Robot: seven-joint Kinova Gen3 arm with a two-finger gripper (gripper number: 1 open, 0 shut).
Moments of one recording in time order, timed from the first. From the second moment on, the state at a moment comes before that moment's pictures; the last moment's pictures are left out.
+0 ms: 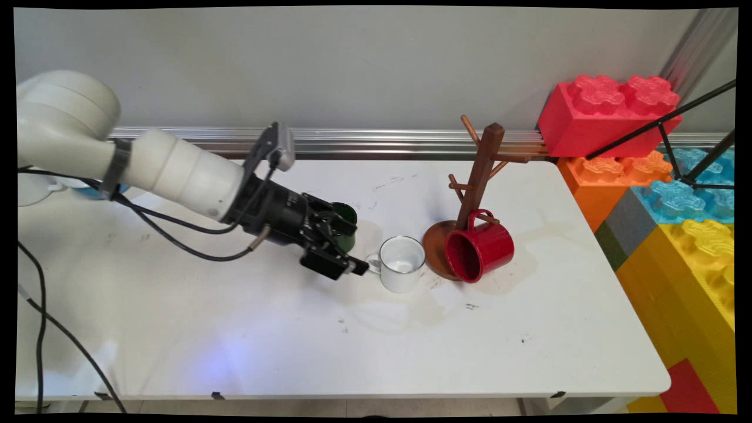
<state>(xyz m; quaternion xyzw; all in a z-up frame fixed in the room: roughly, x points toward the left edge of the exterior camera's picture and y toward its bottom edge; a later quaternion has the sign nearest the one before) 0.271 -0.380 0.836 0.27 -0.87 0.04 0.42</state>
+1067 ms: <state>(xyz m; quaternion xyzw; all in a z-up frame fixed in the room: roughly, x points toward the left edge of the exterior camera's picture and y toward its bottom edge) 0.185 -0.405 0.788 0.34 -0.82 0.02 0.46</state>
